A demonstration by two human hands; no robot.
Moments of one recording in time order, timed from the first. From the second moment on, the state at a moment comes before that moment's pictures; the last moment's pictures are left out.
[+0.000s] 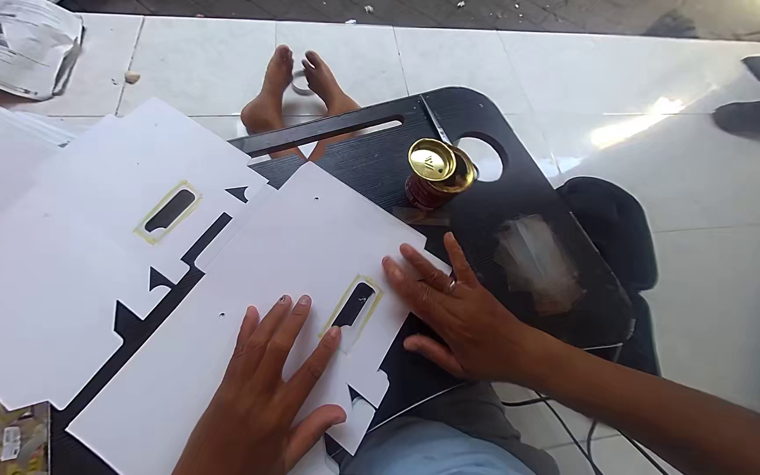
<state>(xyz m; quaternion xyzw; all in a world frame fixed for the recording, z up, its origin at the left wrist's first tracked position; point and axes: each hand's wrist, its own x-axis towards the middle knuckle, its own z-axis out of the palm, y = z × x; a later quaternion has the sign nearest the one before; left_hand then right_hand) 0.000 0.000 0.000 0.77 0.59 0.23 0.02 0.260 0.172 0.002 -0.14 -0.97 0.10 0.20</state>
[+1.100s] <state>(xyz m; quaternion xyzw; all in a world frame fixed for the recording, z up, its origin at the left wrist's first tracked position) 0.010 -0.008 -0.004 0.71 0.63 0.31 0.02 0.270 0.165 0.027 -0.21 -0.92 0.20 0.26</state>
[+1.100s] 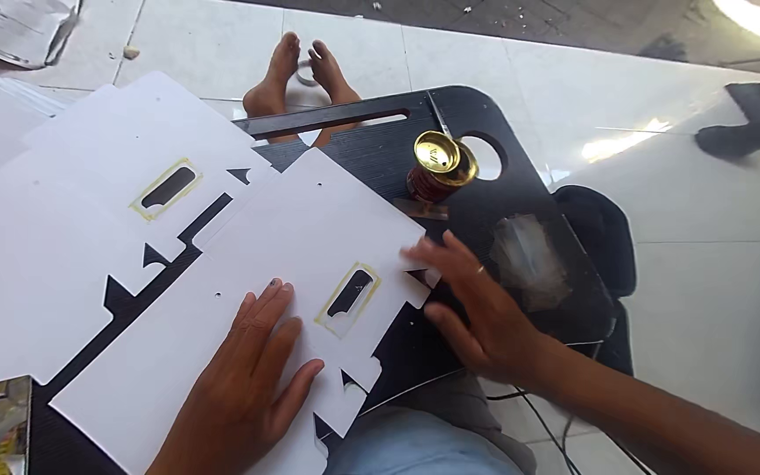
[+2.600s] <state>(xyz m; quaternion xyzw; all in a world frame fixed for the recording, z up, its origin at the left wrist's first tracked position) 0.009 -0.006 -0.003 0.70 0.61 0.36 0.00 0.228 0.200 0.071 -0.31 -0.87 0.21 0.31</state>
